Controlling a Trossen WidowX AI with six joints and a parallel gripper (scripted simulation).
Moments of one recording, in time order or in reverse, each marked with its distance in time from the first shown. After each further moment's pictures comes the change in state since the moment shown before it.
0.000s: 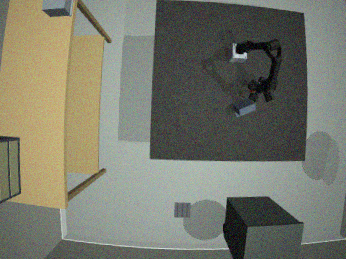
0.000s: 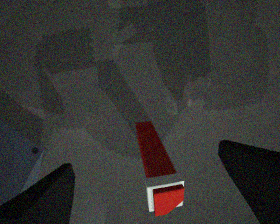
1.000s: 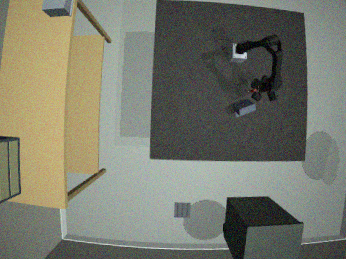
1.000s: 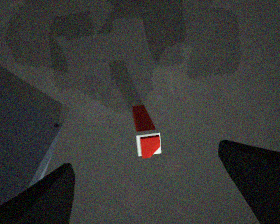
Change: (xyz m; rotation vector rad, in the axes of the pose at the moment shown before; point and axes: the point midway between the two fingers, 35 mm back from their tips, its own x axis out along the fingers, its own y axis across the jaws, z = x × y) arm -0.049 0.001 0.000 0.000 0.001 0.002
